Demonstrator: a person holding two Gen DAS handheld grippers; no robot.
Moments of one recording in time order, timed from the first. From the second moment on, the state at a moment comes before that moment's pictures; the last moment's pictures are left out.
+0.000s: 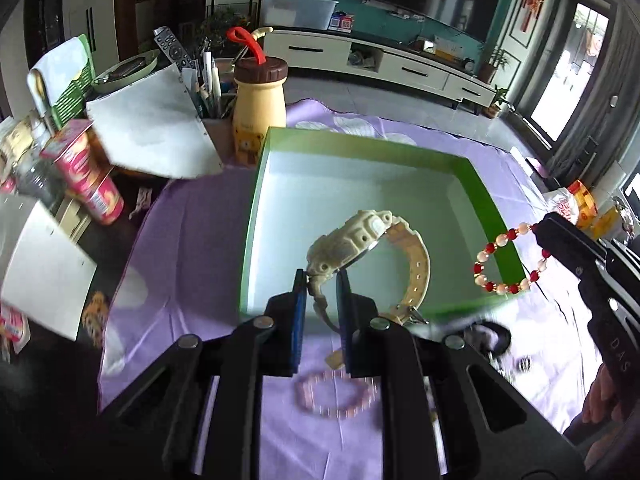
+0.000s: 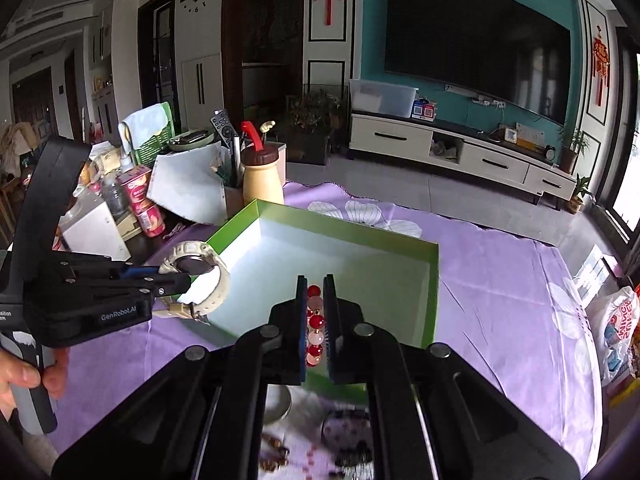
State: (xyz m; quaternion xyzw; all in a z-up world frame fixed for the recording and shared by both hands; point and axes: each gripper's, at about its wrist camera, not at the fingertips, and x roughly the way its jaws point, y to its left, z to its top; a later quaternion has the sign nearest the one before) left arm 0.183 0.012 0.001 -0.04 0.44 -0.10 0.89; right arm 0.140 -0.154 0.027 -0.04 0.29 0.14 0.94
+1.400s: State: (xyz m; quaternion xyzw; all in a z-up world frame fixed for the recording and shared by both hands) left arm 0.074 0.035 -0.013 0.01 0.43 -0.07 0.90; right arm 0.025 -0.231 -0.016 0.05 0.40 0.13 0.91
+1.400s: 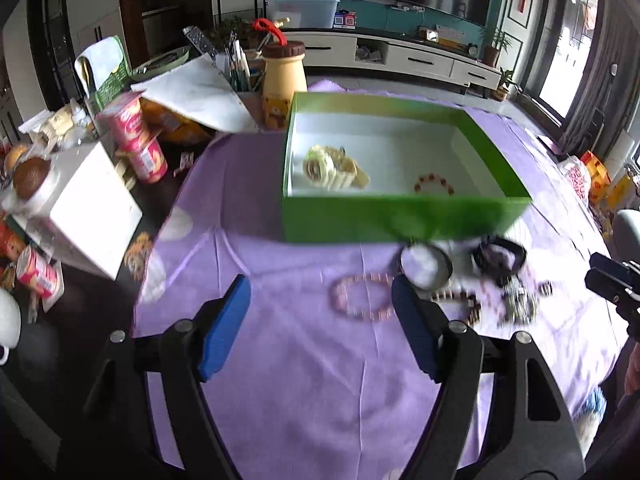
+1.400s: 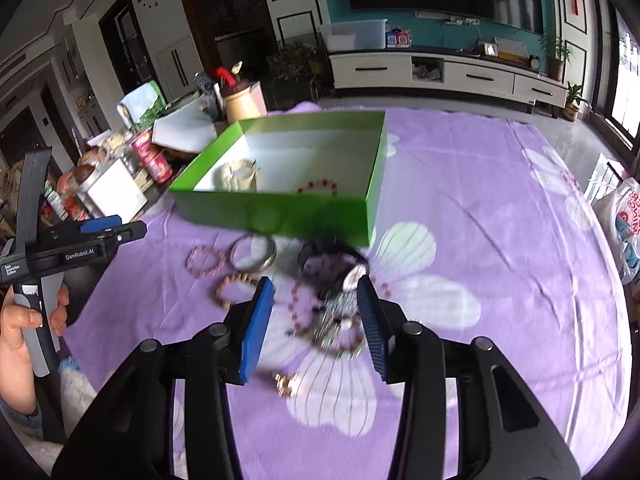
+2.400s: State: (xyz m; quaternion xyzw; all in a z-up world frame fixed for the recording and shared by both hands) left arm 0.040 -0.034 -0.066 0.05 0.47 -0.22 0.85; right arm 0.011 -0.206 -0.096 0.04 0.44 0.12 0.89
